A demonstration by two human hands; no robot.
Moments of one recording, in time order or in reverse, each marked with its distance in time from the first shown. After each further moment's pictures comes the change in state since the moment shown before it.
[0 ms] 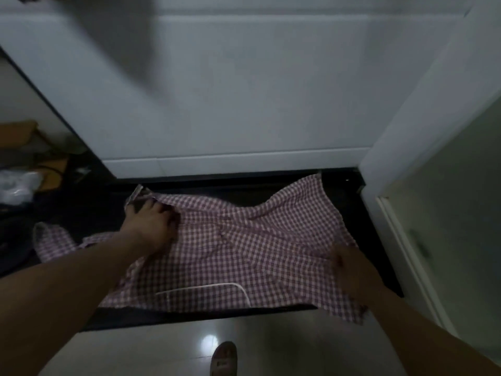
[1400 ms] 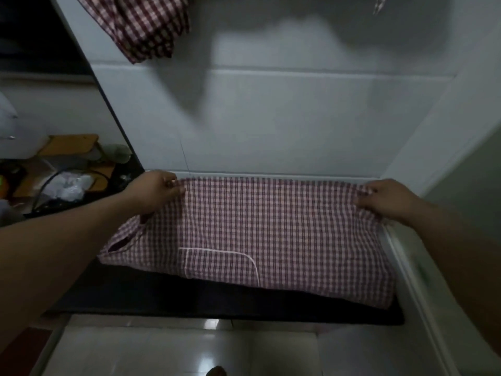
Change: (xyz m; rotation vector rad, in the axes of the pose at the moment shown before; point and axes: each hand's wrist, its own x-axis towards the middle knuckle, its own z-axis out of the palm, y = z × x) left_hand -0.046 -0.050 -0.122 -0.593 0.289 0.019; right_hand 0.063 -0.112 -0.193 0.031 0.037 -0.077
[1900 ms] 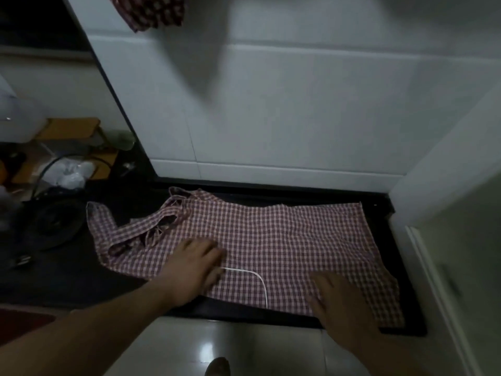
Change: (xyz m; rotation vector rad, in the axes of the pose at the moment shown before) left_hand -0.097 -0.019 0.165 0.361 -0.054 0.393; right_hand -0.109 0.062 0.236 -0.386 -0.034 -0.346
